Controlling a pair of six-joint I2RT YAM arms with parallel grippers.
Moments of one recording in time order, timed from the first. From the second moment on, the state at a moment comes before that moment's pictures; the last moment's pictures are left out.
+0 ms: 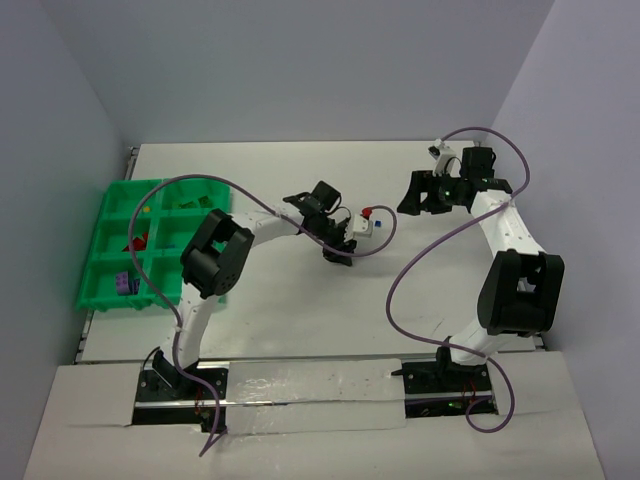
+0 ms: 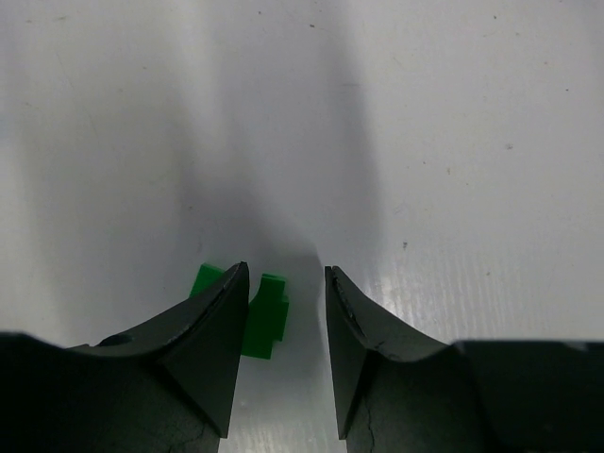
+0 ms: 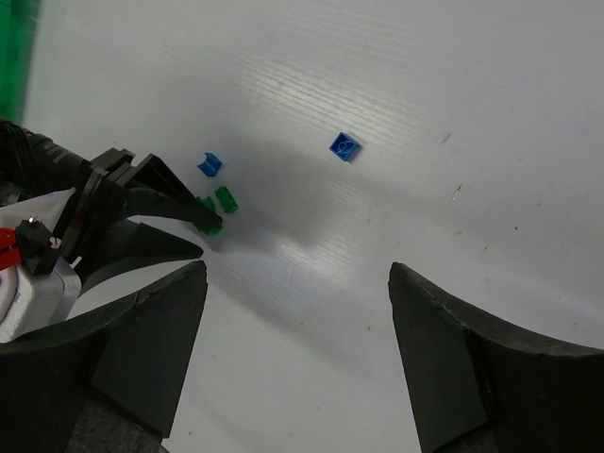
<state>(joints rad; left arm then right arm) -0.74 2.24 1.64 -0.43 0.76 0.77 -0.12 1.57 1.23 -0.57 -0.65 -0.11</state>
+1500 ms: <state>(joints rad) -0.66 2.04 1.44 -0.46 0.72 0.82 -0.12 1.57 1.22 -0.54 -0.68 -0.10</state>
